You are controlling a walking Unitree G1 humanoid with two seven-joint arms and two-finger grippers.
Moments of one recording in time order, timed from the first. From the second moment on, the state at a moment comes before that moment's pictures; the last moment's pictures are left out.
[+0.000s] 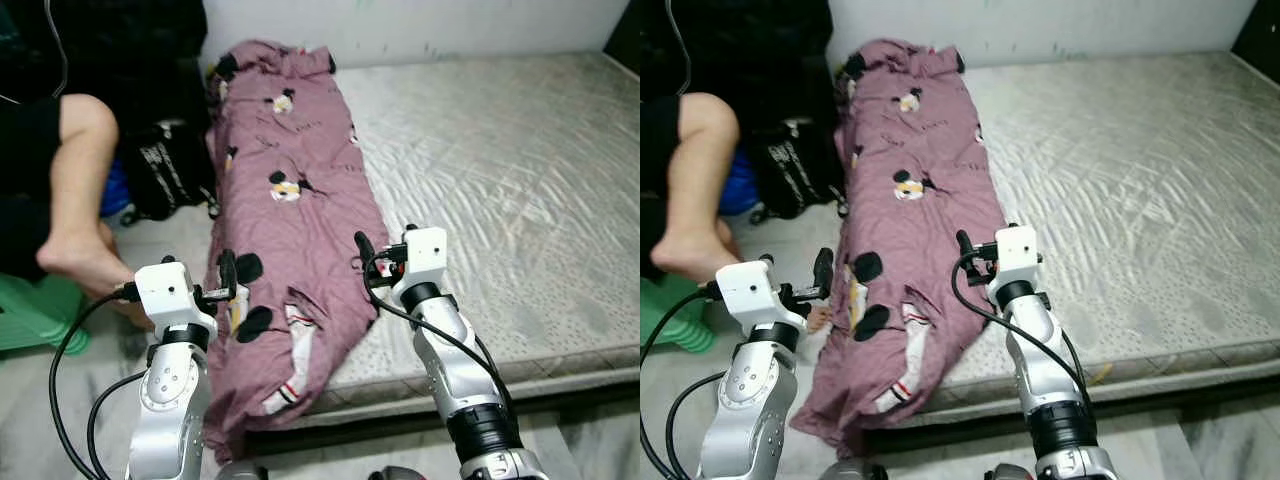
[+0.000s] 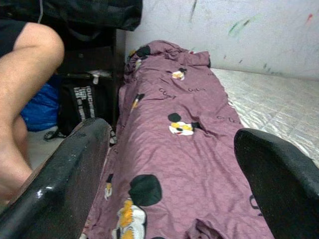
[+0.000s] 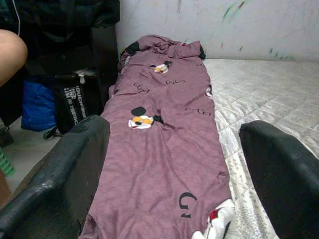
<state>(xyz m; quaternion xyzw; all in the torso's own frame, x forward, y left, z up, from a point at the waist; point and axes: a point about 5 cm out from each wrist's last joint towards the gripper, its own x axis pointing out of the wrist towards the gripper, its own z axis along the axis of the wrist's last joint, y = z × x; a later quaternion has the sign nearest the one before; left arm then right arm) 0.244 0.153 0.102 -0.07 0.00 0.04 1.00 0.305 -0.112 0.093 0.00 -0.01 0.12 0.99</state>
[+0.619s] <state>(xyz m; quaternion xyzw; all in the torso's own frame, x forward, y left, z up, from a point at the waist) 0.244 0.153 0.103 -0.06 0.00 0.04 1.00 0.304 -0.112 0.095 0.01 -0.01 0.13 0.99</state>
